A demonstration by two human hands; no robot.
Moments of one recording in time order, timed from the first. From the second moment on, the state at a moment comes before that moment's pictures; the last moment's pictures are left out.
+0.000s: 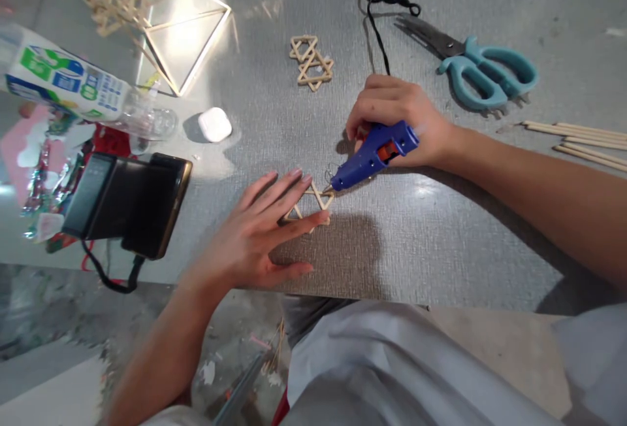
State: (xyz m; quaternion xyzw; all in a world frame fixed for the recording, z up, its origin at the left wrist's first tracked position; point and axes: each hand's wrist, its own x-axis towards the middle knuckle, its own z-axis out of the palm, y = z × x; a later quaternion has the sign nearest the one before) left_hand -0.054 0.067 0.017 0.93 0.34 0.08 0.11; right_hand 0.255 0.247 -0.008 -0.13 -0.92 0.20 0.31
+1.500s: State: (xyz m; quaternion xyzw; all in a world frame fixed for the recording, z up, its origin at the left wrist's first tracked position) left_hand -0.052 0.068 0.016 0.92 0.37 0.07 0.10; right_hand 0.247 0.237 0.000 -0.12 -0.95 0.09 0.26
